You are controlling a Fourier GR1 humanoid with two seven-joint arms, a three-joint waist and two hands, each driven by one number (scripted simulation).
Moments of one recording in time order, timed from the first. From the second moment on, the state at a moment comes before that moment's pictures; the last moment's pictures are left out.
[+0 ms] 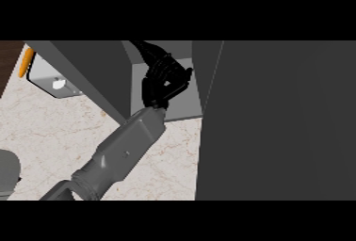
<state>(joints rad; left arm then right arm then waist) -0.97 0.00 -0.61 -0.40 1.48 0.41 -0.76 -0.12 -0.02 0.10 -2.28 -0.19 0.21 0.41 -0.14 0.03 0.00</state>
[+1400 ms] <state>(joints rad) -1.04 0.00 -0.81 -0.41 1.51 0.51 -0.86 -0.12 -0.04 0.08 -2.30 -0.22 0.20 0.46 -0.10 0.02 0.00</state>
